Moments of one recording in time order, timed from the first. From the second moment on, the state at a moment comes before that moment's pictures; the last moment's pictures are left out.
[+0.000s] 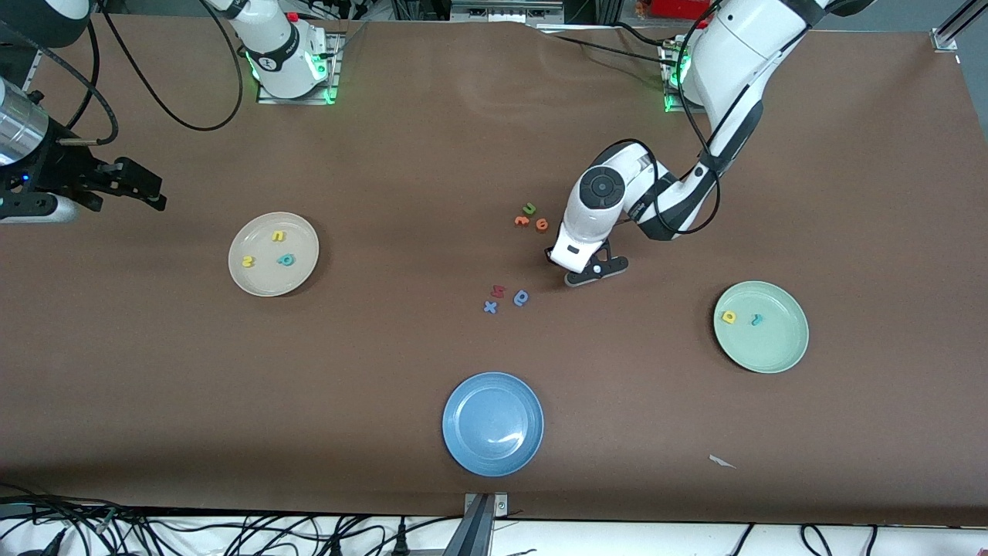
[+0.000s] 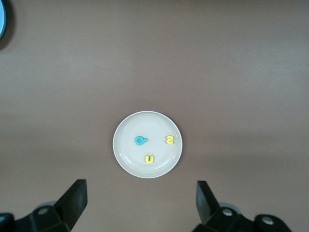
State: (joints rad) left arm -0.20 0.61 -0.42 -1.98 0.33 2.49 -1.15; right arm 0.02 0.00 0.00 -1.71 0.02 1.71 0.00
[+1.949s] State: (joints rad) left arm 0.29 0.64 -0.37 -1.59 0.43 2.02 -0.06; right arm 0.02 0.00 0.00 -1.71 0.01 1.71 0.00
